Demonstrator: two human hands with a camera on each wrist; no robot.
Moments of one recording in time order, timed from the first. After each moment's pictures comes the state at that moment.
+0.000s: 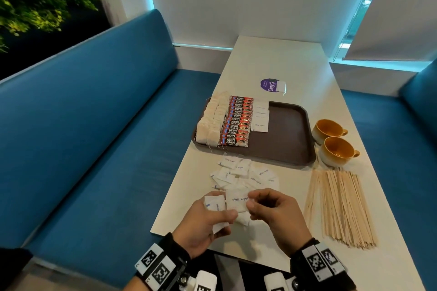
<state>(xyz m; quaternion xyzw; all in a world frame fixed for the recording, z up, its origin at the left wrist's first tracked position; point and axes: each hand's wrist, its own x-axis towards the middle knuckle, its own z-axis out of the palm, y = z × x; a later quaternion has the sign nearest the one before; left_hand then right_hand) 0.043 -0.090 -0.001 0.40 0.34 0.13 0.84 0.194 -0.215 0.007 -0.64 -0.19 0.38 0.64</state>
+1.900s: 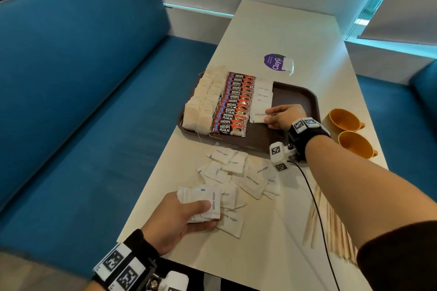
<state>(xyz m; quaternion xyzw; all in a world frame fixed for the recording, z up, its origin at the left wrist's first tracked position) 0.055 -0.044 -0.045 0.37 0.38 0.10 0.84 0.423 -0.039 -0.011 -0.81 -0.16 0.33 0.46</state>
